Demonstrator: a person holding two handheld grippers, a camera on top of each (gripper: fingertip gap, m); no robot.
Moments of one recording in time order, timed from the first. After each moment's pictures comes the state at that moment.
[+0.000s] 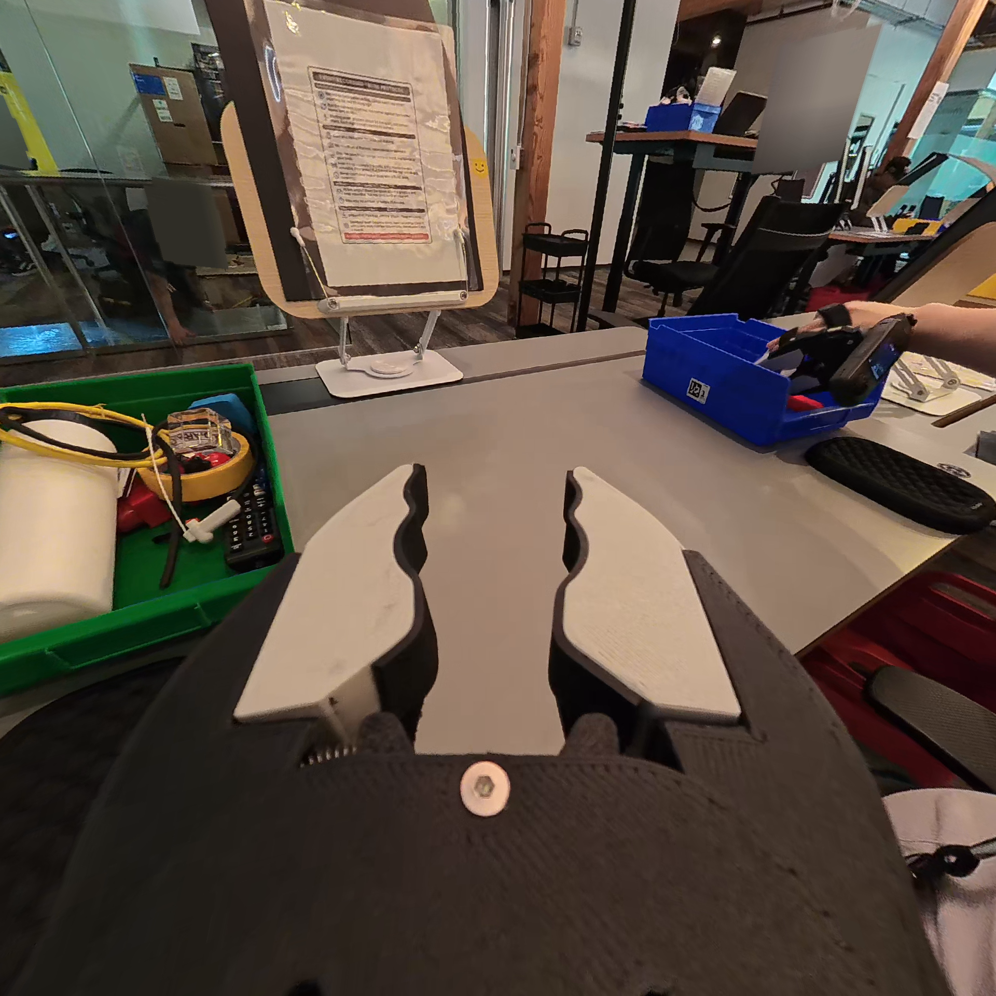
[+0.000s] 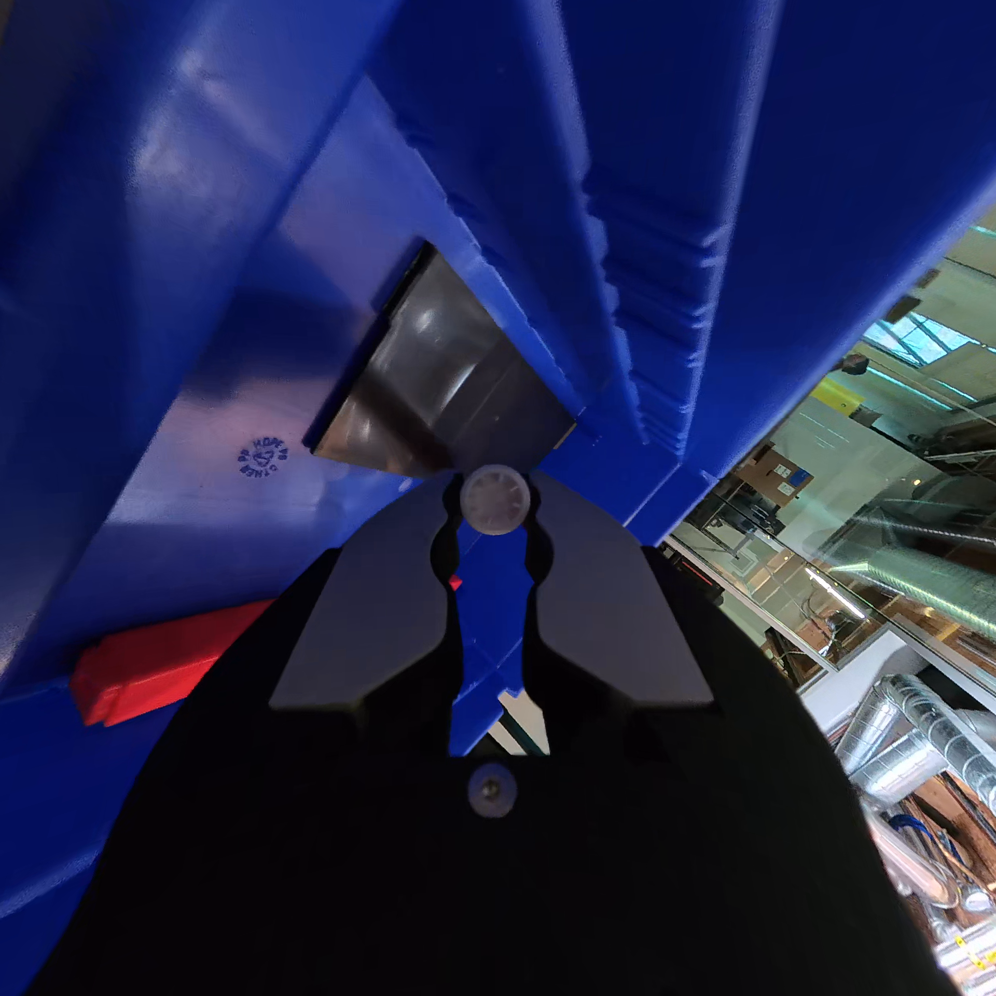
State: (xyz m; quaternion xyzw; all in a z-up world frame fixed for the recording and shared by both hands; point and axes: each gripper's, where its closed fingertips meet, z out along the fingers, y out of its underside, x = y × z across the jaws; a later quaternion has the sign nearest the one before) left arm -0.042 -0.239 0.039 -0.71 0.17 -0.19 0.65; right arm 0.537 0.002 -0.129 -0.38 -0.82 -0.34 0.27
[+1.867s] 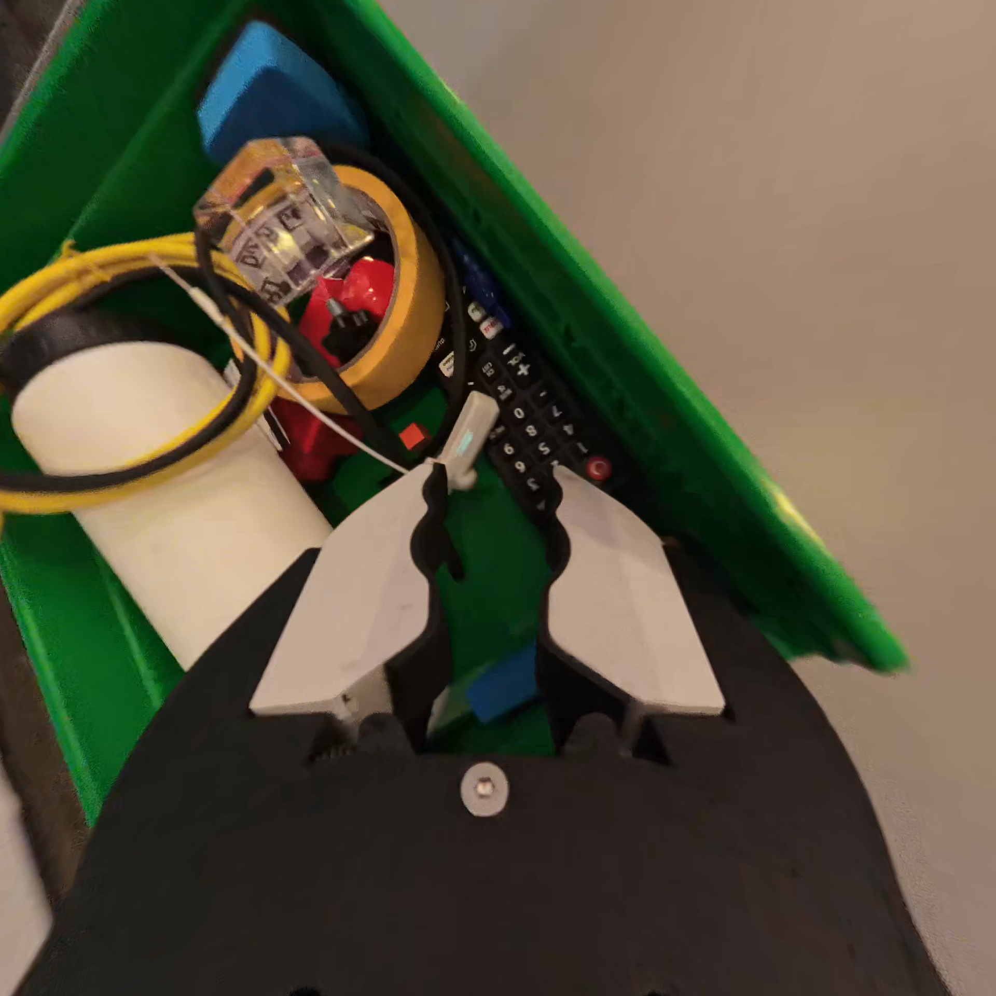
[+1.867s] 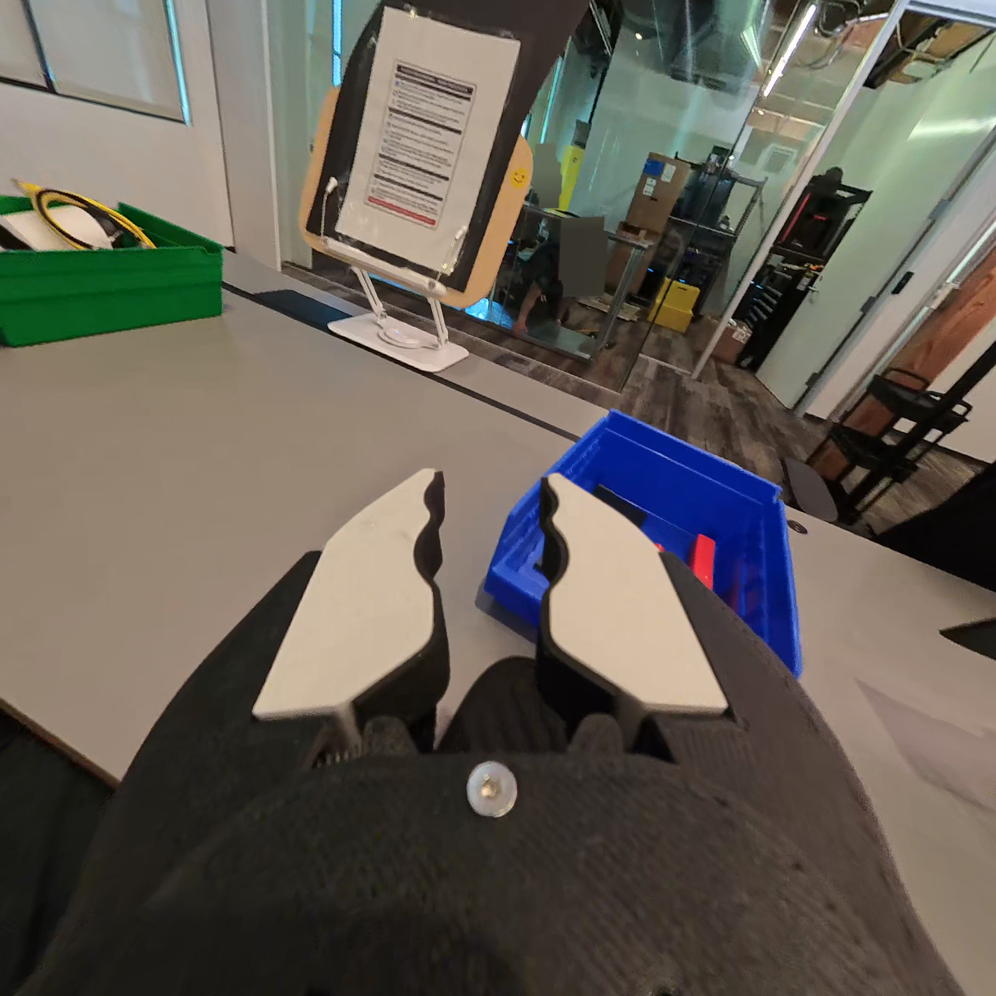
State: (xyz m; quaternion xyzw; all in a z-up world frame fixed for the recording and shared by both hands) left arm -0.166 -0.004 -0.120 -0.88 0.34 0.08 0.33; right arm 0.473 -0.212 0.040 -0.70 -0.22 0.04 0.68
